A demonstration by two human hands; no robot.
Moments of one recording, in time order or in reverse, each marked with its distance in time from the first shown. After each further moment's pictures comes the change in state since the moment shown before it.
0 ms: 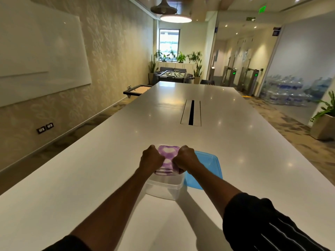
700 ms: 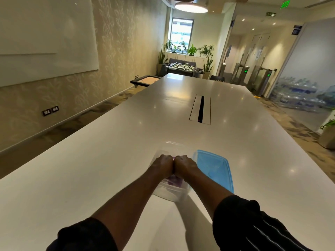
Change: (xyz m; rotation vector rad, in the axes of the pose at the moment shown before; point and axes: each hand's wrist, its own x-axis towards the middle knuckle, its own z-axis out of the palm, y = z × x) left_hand 0.009 -0.011 0.020 0.440 -0.331 0.218; right_hand 0.038 0.005 0.050 -0.603 -0.147 -0.147
